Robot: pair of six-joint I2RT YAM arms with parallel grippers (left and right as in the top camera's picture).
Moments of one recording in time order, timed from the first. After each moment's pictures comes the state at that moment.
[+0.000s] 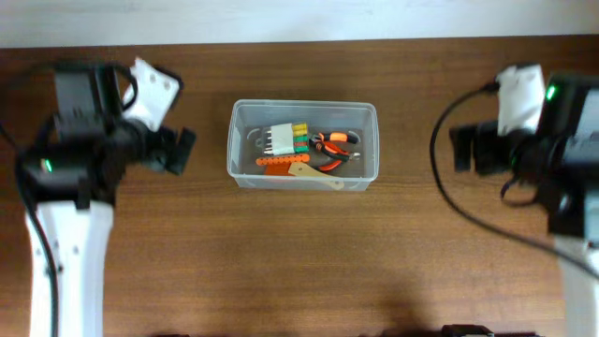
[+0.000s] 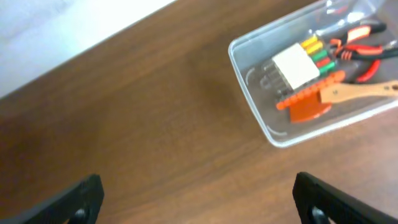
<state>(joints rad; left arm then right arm) 0.01 1.31 1.50 -1.02 0.10 0.45 -0.05 1.17 1.49 -1.08 -0.07 -0.21</state>
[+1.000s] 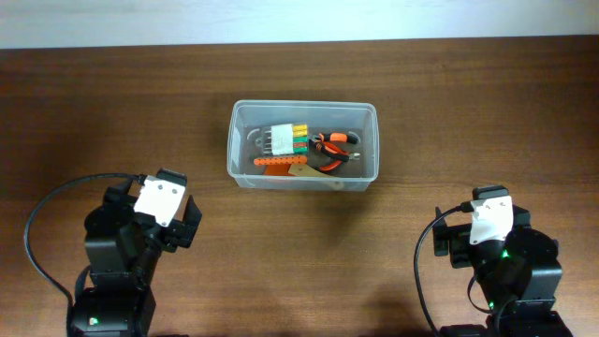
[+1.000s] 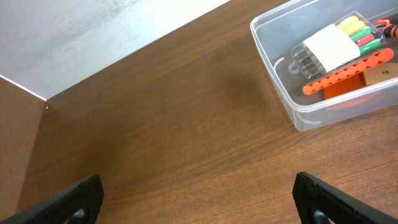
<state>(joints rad) 0.01 0.70 0.74 -0.59 -0.02 0.45 0.01 0.48 0.68 -0.71 0.04 -0.21</state>
